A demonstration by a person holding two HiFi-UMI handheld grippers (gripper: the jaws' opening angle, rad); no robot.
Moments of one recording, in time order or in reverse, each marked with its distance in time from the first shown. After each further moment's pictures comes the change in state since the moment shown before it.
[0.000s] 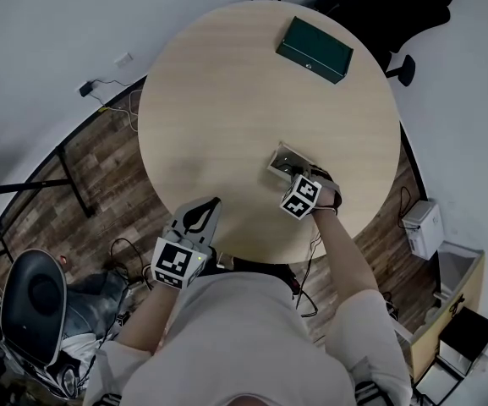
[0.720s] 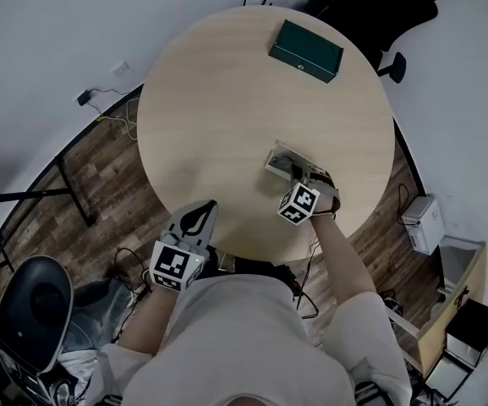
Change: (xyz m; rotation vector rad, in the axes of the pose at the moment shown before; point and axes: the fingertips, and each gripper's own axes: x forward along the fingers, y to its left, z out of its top) left arm -0.019 -0.002 0.001 0.010 -0.012 -0.009; right arm -0.034 -0.012 0.008 -0.016 -0.039 -0.220
